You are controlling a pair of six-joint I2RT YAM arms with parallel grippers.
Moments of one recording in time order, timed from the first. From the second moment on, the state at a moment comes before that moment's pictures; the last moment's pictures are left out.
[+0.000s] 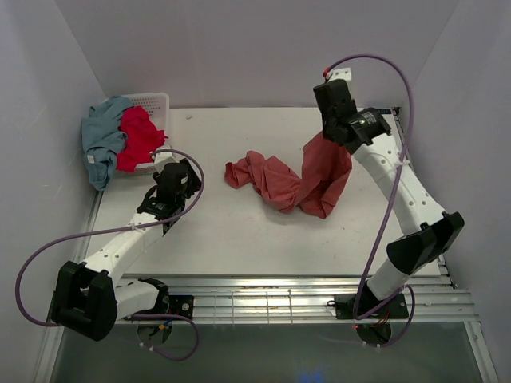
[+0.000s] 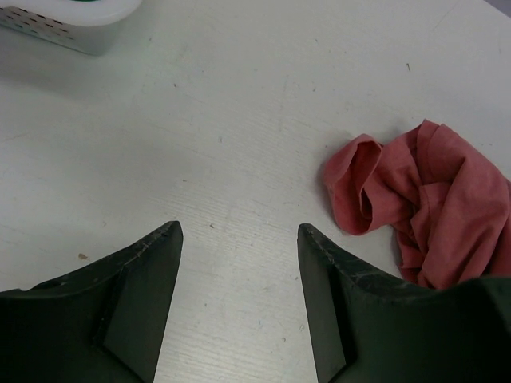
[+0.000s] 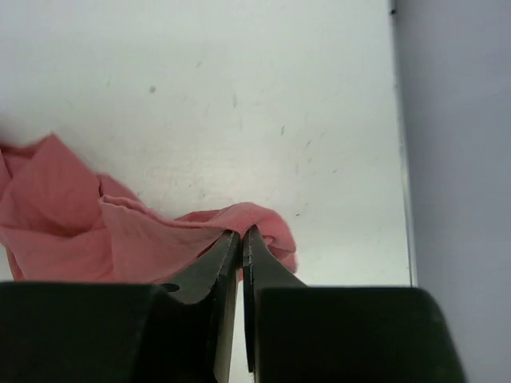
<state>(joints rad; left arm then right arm) -0.36 1.15 0.72 -0.07 -0.44 -0.58 0.55 1.63 1.81 -0.95 0.58 0.18</state>
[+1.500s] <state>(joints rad) -0.62 1.74 0.88 0.48 -0.08 -0.44 0.16 1.38 1.62 -1.03 0.71 0.11</state>
